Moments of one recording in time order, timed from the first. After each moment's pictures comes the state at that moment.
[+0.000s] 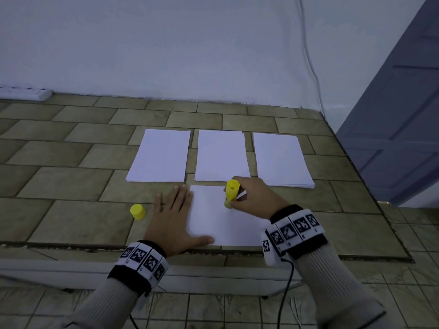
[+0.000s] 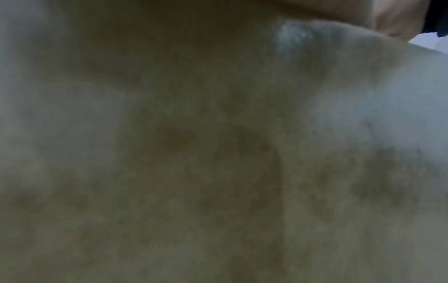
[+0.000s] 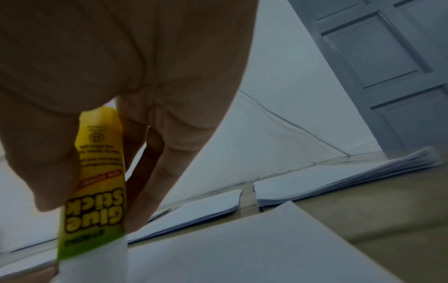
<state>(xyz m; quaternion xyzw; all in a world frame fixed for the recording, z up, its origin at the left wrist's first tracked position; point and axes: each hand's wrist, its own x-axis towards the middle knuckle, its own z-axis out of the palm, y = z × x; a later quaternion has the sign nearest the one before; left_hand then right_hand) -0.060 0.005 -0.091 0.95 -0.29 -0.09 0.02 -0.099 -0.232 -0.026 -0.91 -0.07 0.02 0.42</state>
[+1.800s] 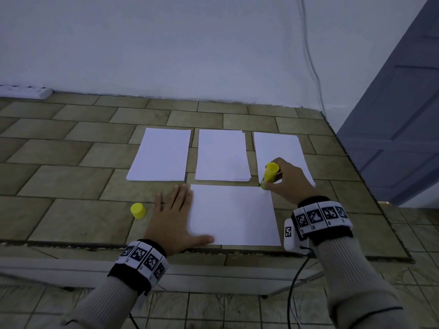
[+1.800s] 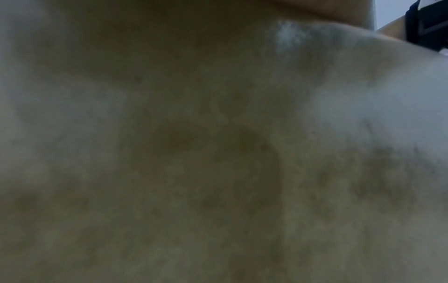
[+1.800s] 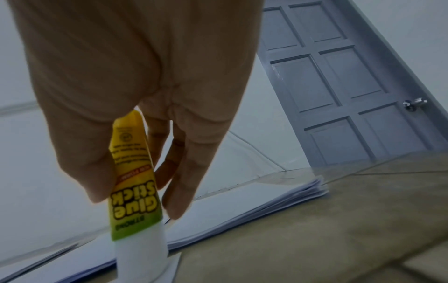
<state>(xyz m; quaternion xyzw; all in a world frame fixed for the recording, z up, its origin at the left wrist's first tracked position) -0.058 0.005 -0.093 0.95 -0.29 -0.10 0.01 -0.097 -0.301 -0.028 -0.94 0.08 -0.08 0.32</state>
